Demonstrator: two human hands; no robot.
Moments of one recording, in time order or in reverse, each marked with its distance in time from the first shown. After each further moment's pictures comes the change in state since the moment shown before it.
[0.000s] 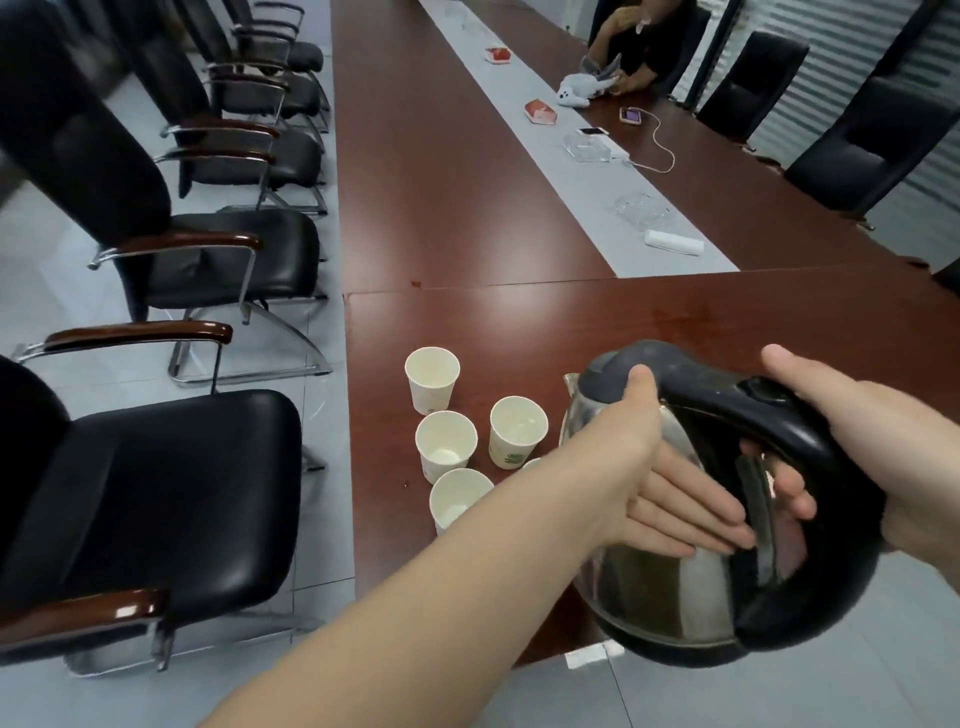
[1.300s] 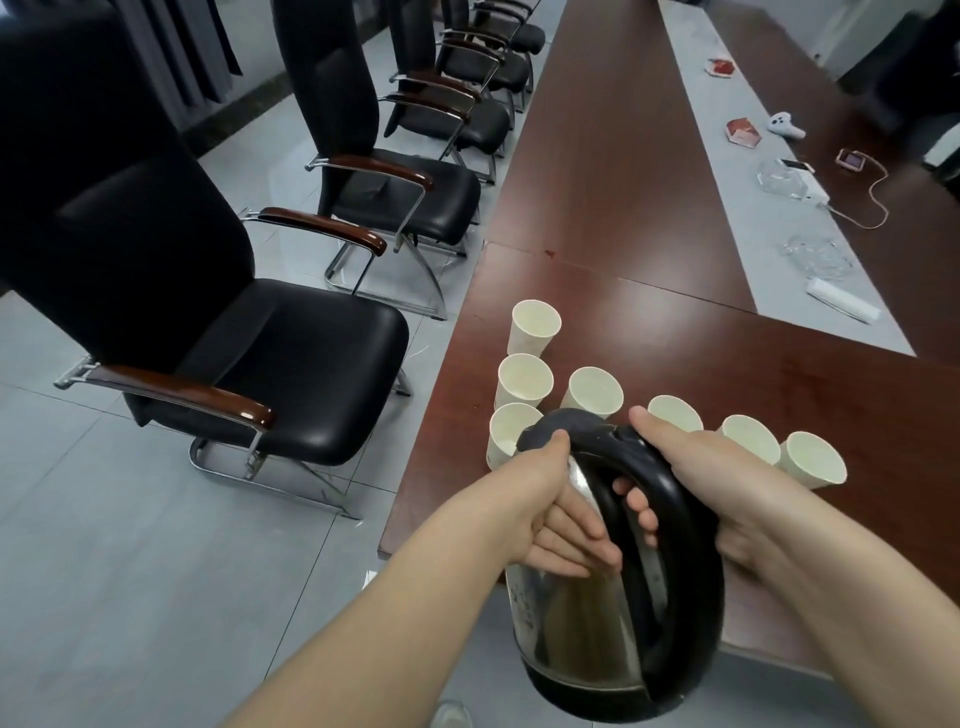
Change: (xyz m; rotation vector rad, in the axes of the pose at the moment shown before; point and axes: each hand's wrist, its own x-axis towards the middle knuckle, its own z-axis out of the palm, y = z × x) left_hand -0.014 -0.105 -0.005 -0.348 0.499 0.043; right_hand 0.012 0.039 0.069 -0.202 -0.488 0.032
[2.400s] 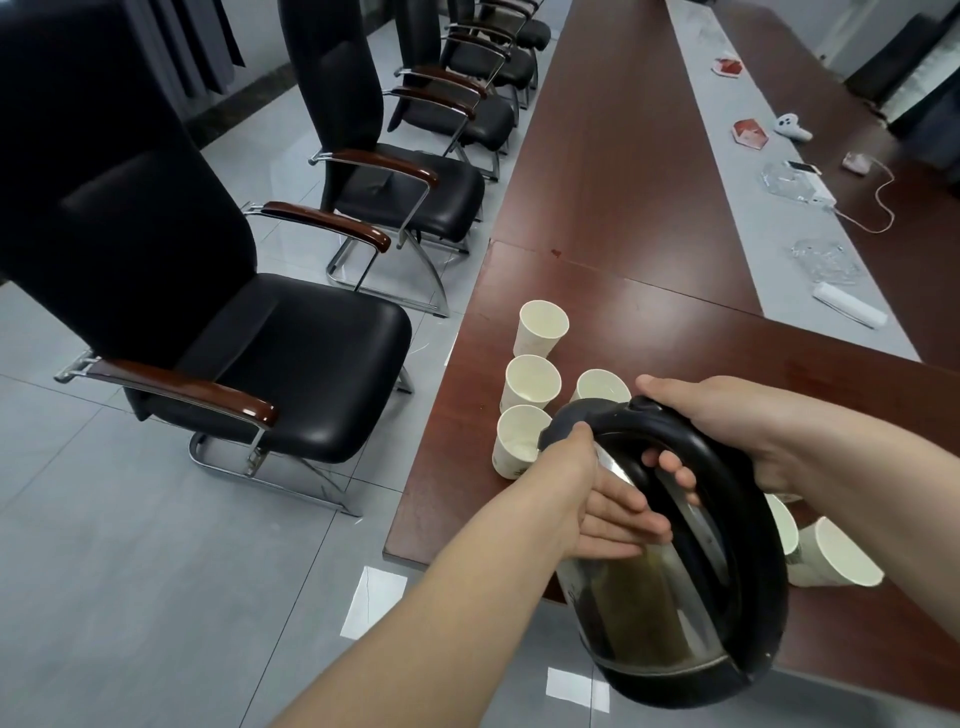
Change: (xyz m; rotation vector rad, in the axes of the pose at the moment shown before) left_hand 0.003 0.014 0.014 -0.254 -0.031 0.015; right_hand 0.001 -0.048 -0.008 -0.304 -0.011 0.077
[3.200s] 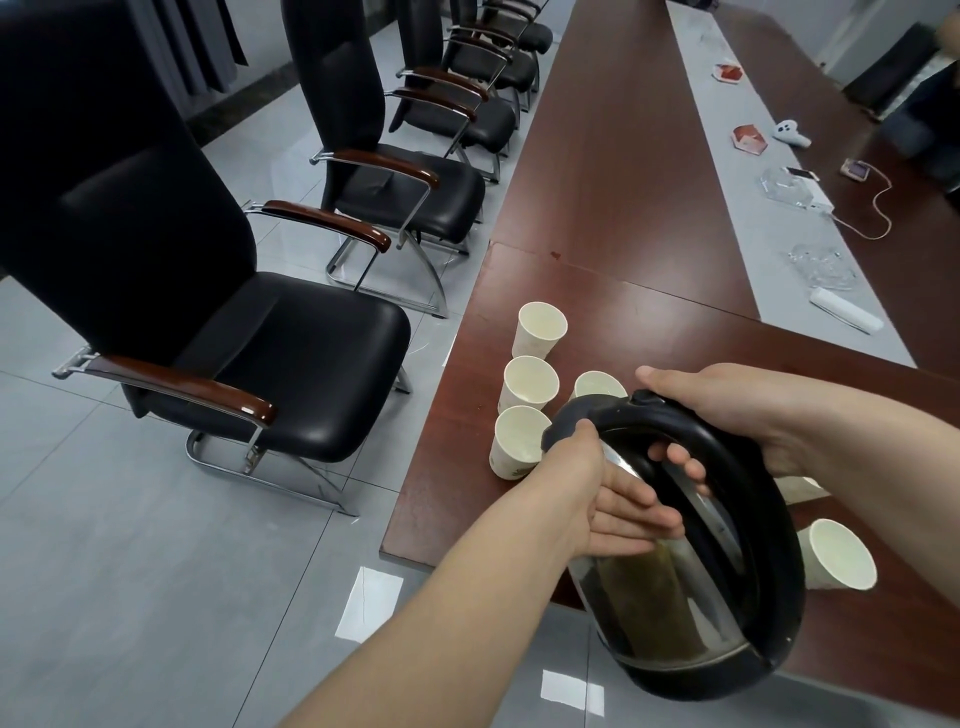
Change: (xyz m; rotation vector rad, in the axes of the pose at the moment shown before) left_hand -0.003 0.004 0.008 -0.056 -0.016 -0.003; right_hand -0.001 -0.007 -0.009 -0.093 -0.019 -0.040
